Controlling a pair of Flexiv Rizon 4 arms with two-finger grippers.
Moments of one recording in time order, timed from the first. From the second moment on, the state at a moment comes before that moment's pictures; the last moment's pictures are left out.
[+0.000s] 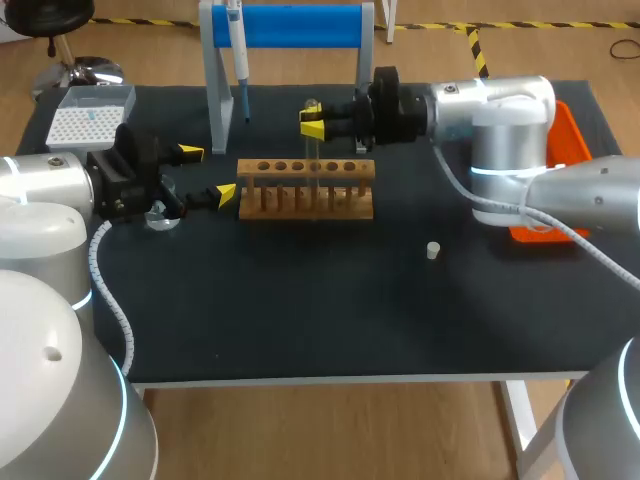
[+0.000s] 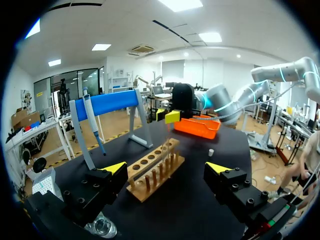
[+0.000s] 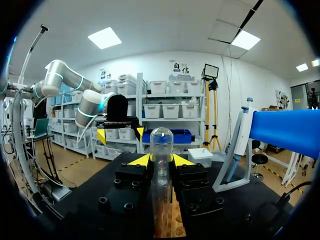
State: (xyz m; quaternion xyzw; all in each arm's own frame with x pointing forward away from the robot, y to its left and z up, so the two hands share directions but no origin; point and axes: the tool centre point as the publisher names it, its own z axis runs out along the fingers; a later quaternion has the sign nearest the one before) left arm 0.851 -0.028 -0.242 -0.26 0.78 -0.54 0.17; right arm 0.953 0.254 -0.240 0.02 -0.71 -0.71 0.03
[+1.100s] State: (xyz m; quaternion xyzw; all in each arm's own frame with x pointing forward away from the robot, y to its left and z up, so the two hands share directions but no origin) left arm 0.851 -0.028 -0.242 -0.26 0.78 -0.54 0.17; right arm 0.926 0.226 -0.181 -0.01 -0.72 -0.70 0.03
